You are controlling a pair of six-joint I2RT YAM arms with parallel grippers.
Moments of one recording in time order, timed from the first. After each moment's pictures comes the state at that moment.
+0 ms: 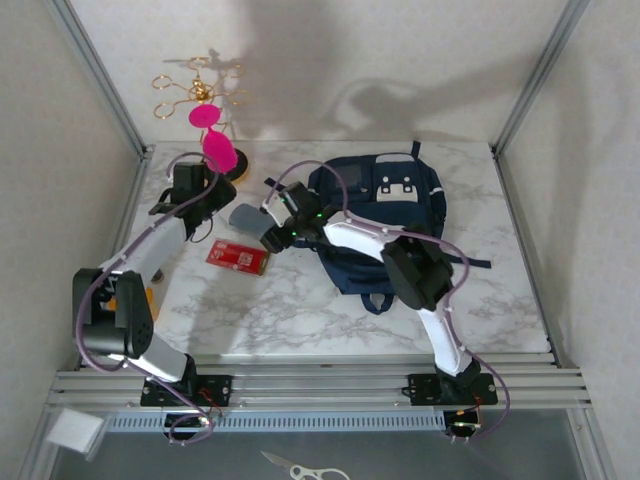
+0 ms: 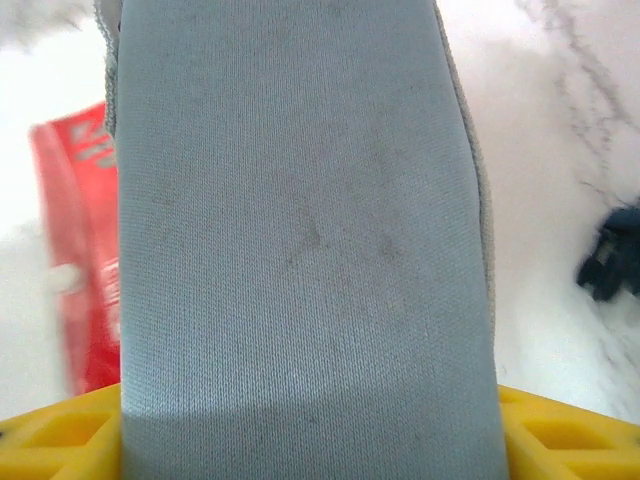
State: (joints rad) left arm -0.07 1.53 1.10 -0.27 -0.01 -0.71; right arm 0.81 2.13 1.61 -0.27 -0.22 -0.06
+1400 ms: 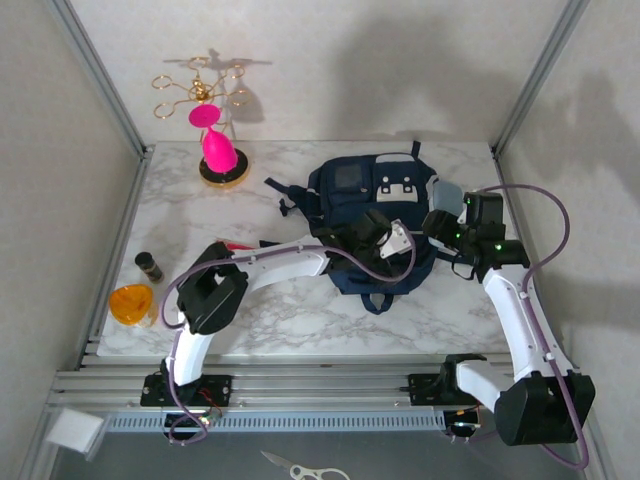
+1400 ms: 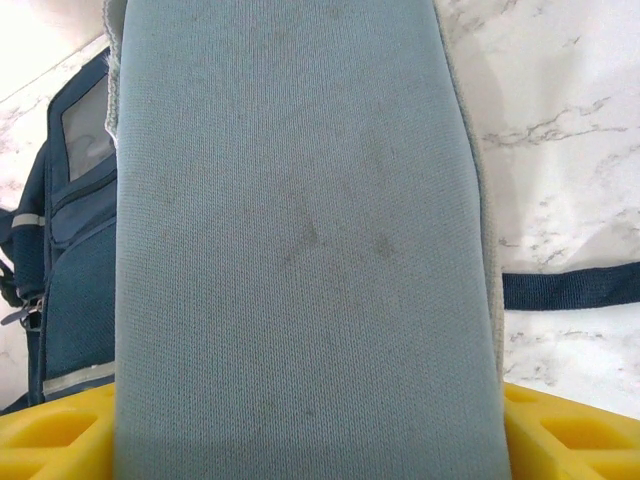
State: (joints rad) left arm -0.95 2.05 1.59 -0.32 0.07 0.18; right arm 0.06 1.07 0.96 -0.66 -0.08 0.45
